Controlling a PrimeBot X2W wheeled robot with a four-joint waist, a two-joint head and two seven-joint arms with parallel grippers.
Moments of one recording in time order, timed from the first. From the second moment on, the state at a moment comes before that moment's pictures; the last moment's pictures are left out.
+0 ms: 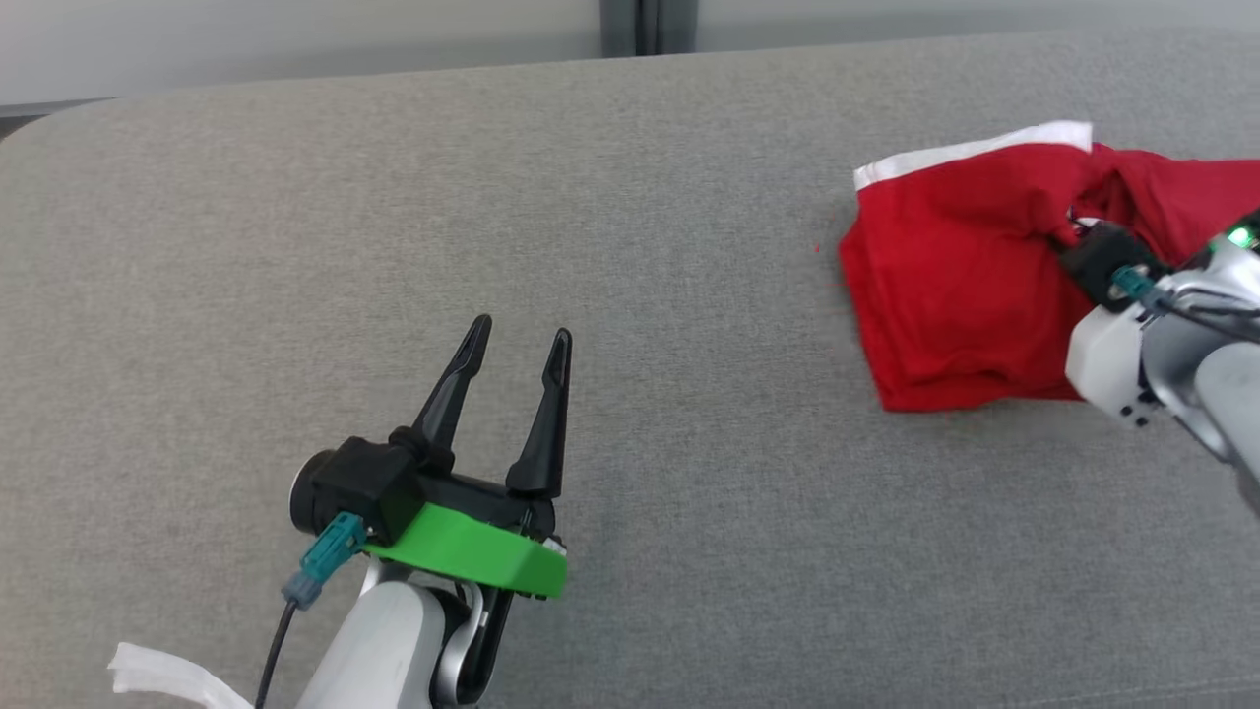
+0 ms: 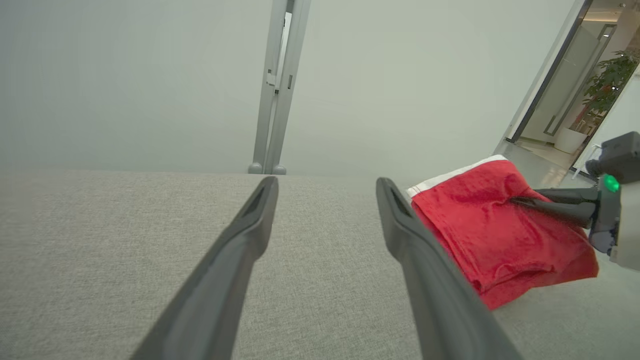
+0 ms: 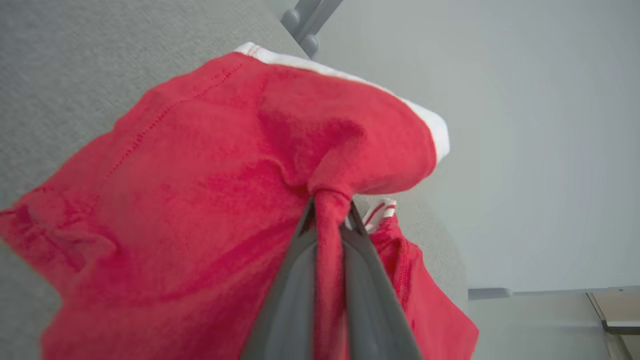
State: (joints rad) left arm -0.24 0.05 -0.37 0.14 -0.38 -0.08 -0.26; right arm -0.70 -0.64 0.64 0.53 0.07 0.13 0.02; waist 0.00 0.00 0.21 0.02
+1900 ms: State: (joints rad) left arm -0.26 0.05 -0.23 0.17 -0.36 -0.10 -0.26; right arm -0.63 -0.44 0.08 0.56 0.13 0.13 -0.21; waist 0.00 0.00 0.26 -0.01
